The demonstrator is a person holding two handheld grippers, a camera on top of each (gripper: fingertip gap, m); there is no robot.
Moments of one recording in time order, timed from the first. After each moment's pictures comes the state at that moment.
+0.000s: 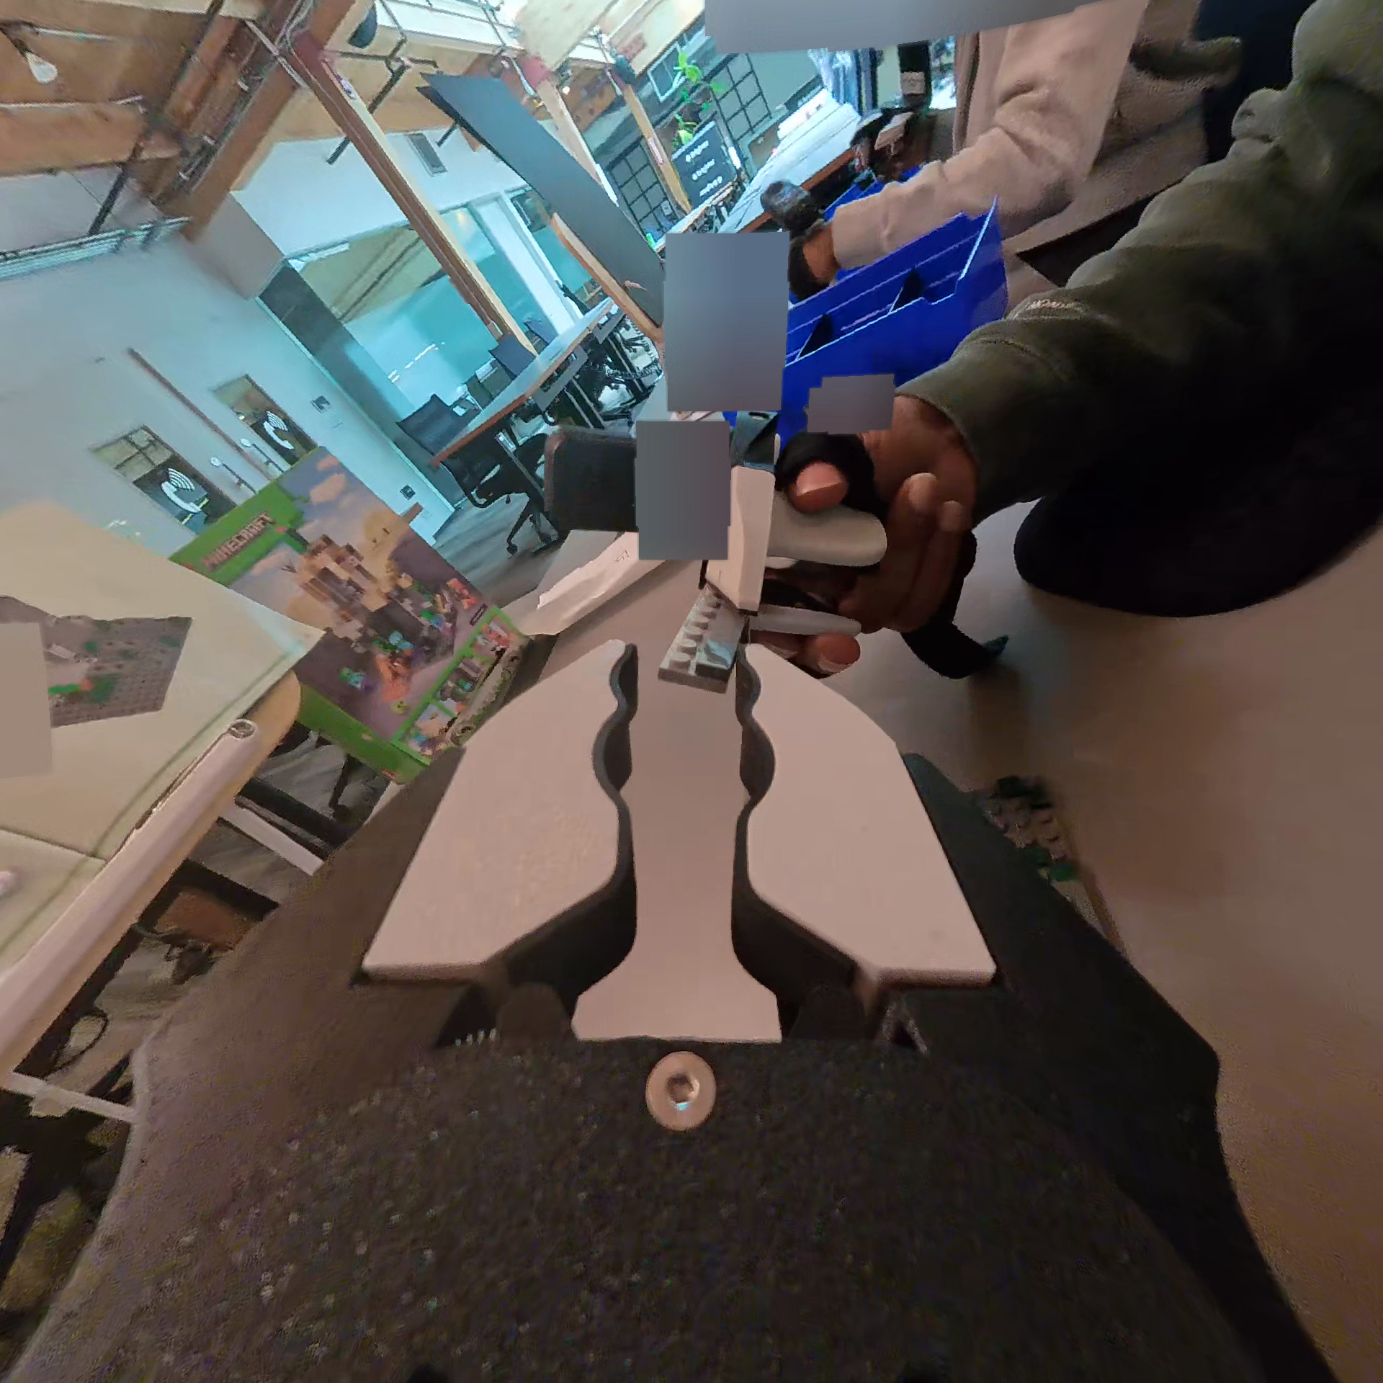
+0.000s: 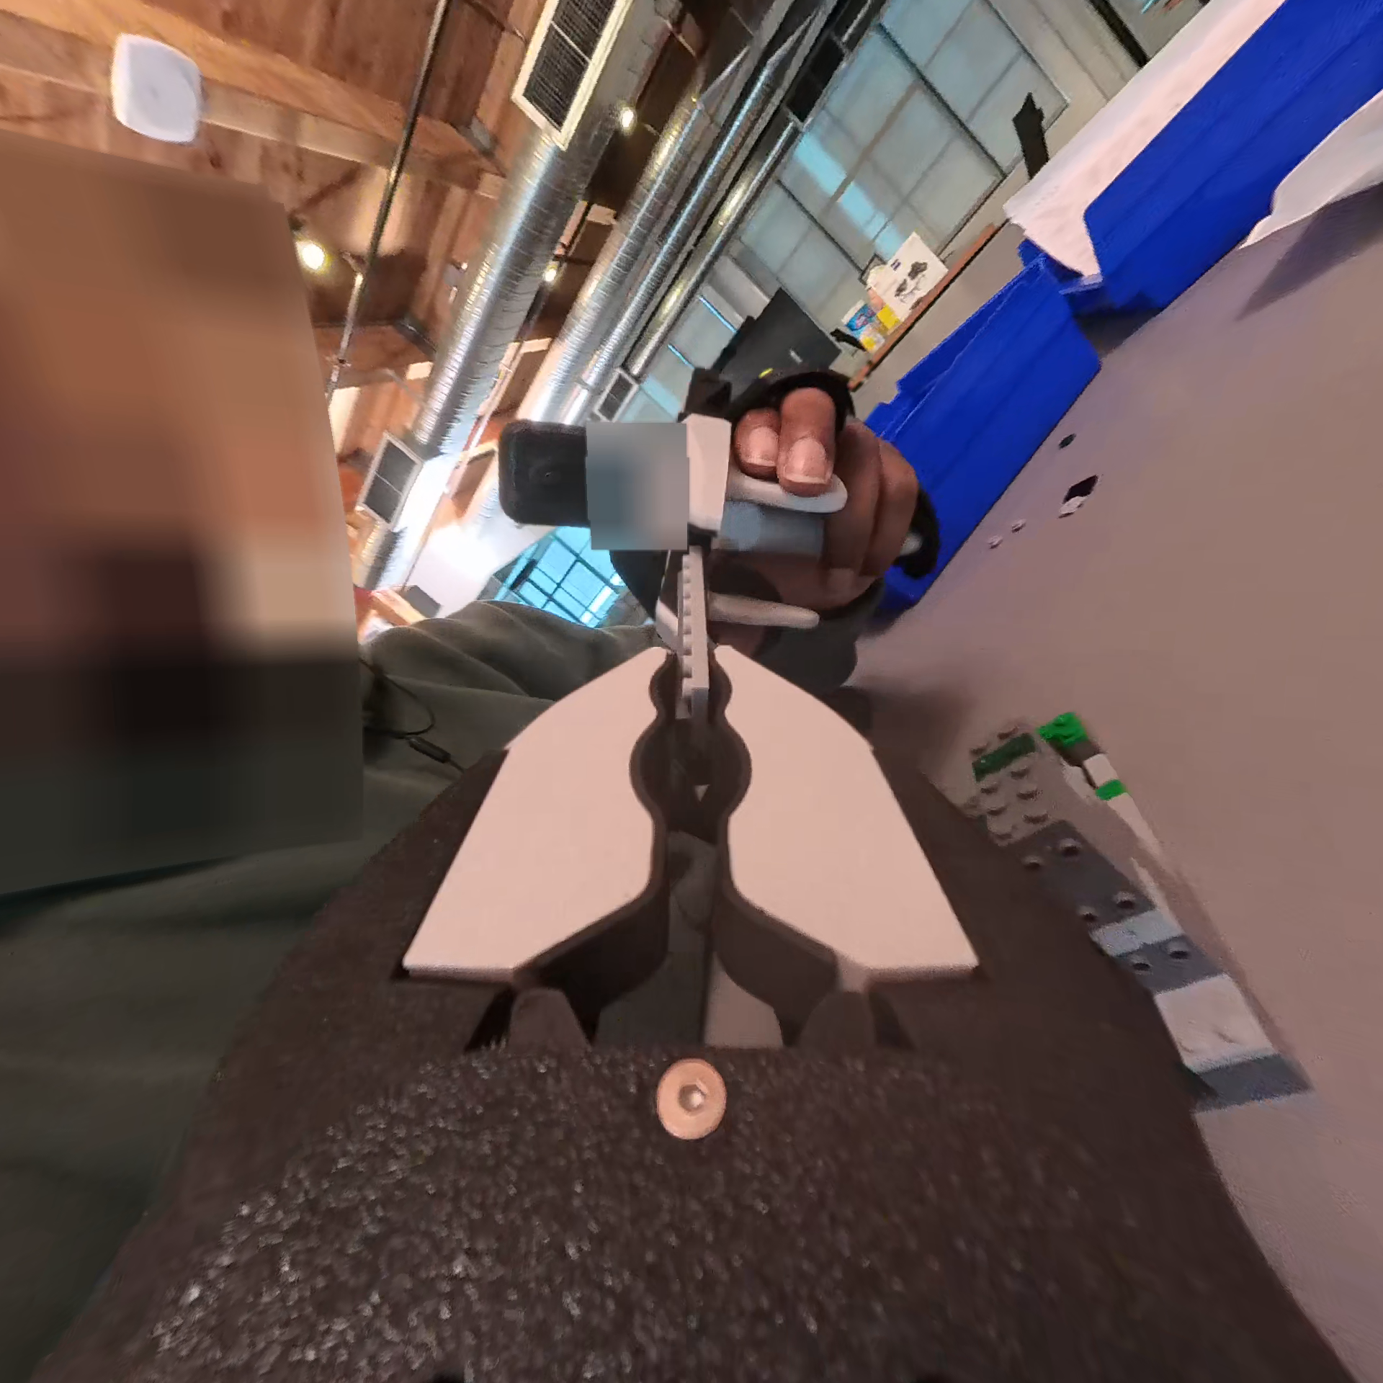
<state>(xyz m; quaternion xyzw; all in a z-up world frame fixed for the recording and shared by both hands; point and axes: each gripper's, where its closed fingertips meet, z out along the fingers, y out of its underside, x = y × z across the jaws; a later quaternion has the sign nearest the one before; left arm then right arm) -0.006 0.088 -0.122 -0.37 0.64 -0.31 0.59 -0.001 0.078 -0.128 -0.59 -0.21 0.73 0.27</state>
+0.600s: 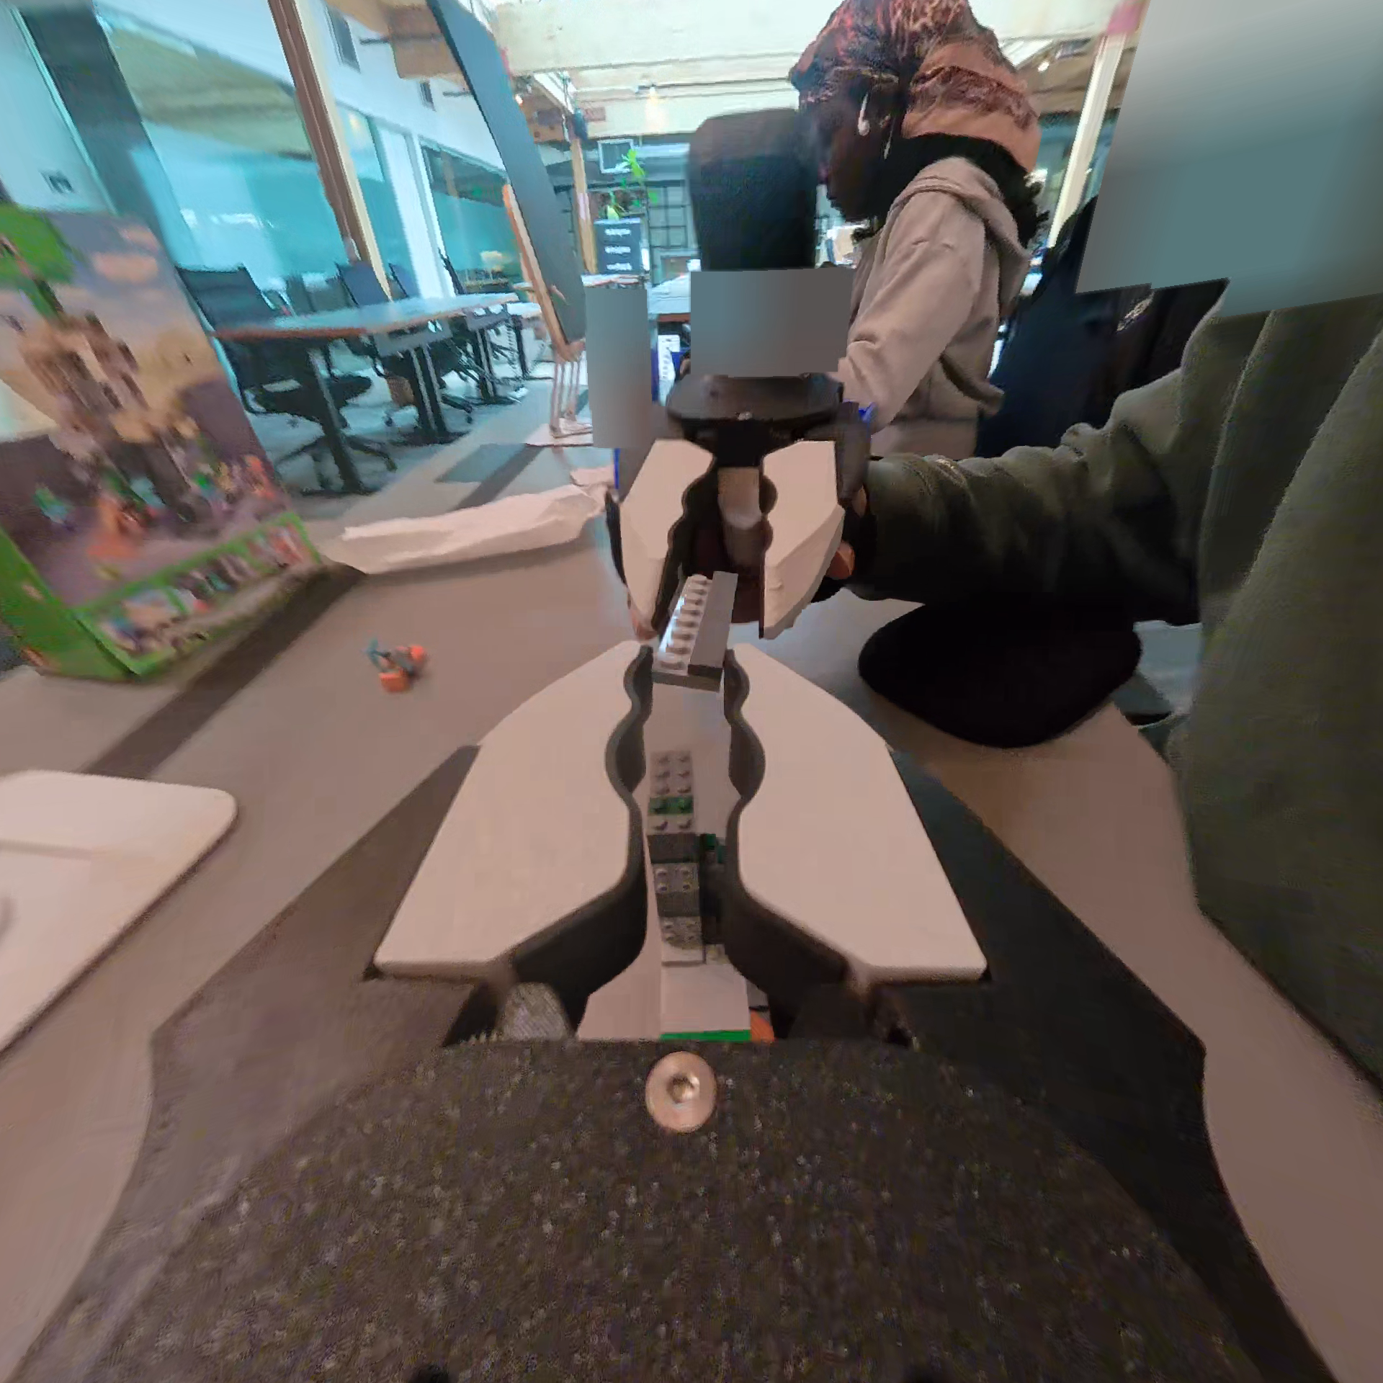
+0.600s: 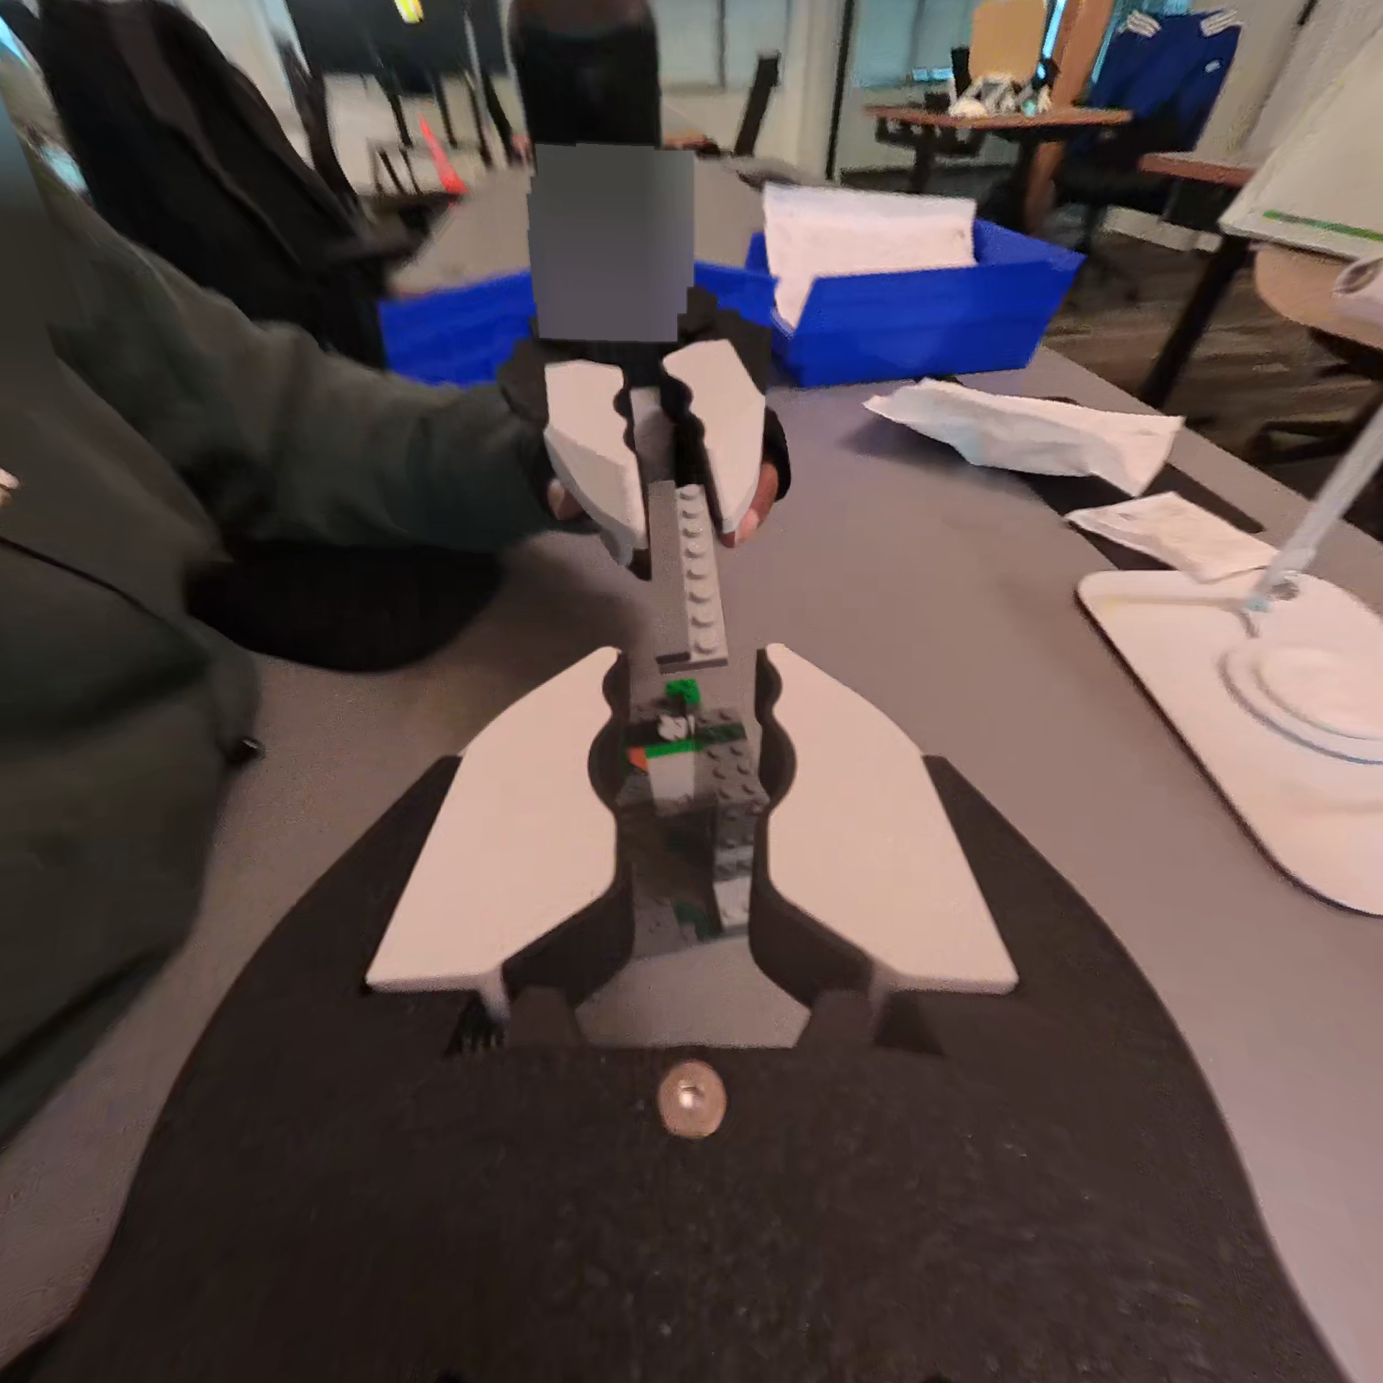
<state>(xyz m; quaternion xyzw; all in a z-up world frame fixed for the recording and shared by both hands) -0.011 0.102 -0.134 -0.47 0.56 -0.51 0.46 0.013 0.095 -0.144 -0.64 -0.45 0.37 0.50</state>
